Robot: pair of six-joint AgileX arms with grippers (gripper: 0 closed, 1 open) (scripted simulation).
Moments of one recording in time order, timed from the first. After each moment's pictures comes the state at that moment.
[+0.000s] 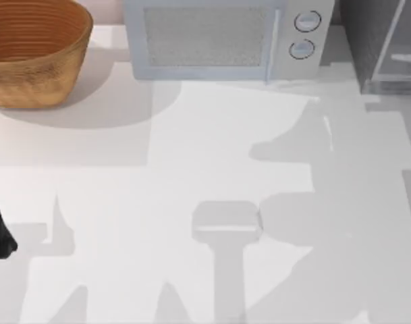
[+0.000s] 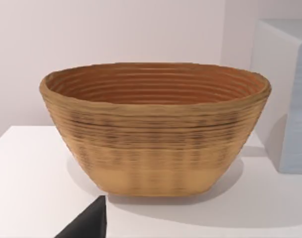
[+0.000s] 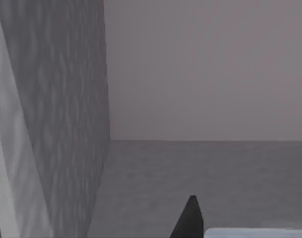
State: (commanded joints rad) left arm 0.00 0.00 0.00 0.00 0.00 0.00; right arm -0.09 1.92 0.83 1.05 -0.07 0.01
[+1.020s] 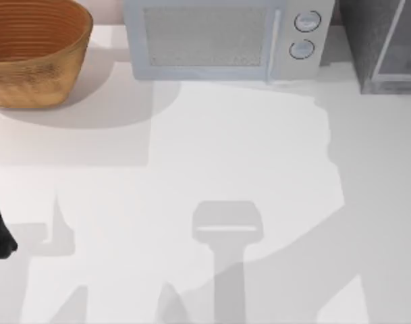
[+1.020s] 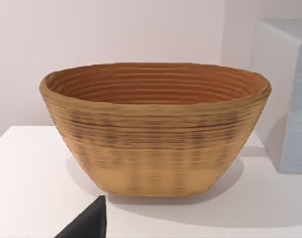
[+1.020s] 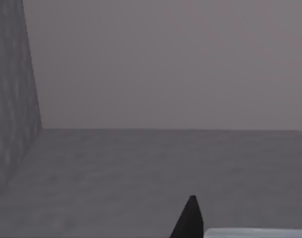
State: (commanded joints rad) left arm 0.00 0.00 0.00 0.00 0.00 0.00; right arm -0.20 2.28 1.25 0.97 -0.18 0.00
